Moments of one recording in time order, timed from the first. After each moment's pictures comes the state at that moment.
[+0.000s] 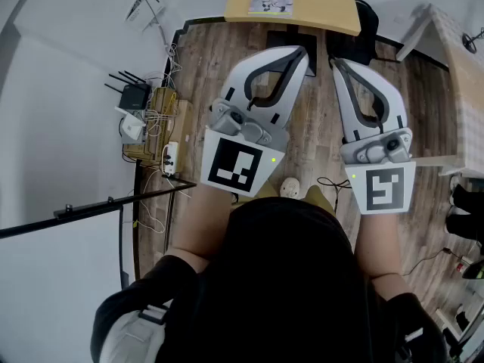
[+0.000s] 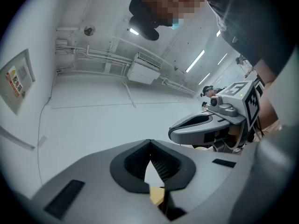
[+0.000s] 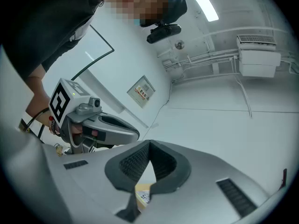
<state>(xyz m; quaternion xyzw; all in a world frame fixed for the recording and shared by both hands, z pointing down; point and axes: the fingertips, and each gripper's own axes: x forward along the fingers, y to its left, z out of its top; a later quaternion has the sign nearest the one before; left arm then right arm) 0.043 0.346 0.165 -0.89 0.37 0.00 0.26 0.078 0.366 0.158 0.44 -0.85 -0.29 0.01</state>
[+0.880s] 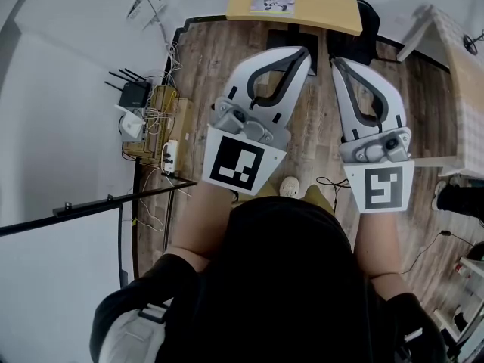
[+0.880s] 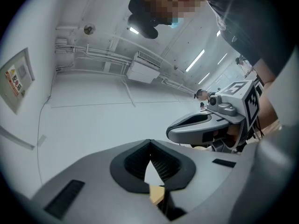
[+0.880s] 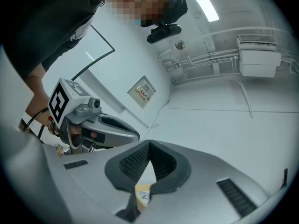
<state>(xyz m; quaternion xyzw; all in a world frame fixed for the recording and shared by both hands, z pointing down) 0.044 0.349 0.170 -0.89 0.37 0.00 0.26 0.074 0.368 0.162 0.44 -0.85 -0.30 0.01</state>
